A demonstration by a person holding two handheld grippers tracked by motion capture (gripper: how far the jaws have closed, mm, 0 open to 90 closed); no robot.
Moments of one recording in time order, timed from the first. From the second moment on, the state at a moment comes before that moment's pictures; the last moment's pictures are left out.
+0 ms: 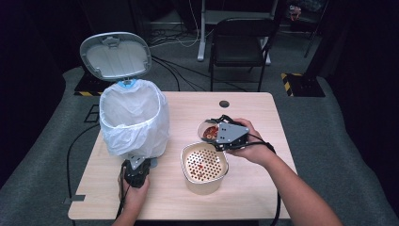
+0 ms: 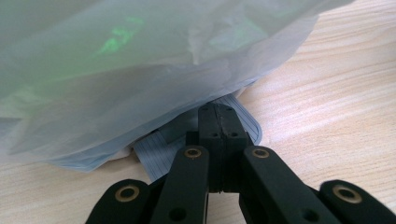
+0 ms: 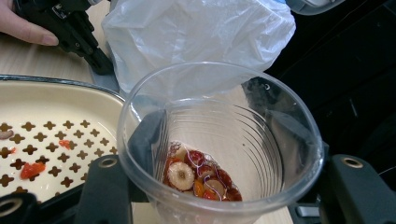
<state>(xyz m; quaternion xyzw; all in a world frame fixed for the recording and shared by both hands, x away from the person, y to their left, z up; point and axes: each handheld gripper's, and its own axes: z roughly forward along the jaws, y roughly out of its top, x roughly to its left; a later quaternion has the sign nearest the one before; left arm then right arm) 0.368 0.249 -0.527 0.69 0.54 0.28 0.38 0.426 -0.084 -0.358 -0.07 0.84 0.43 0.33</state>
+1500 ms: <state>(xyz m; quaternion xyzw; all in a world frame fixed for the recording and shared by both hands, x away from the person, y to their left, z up) 0.369 0.249 -0.528 0.69 0.54 0.28 0.38 0.378 -0.052 -0.389 -0.40 0.74 0.04 0.54</state>
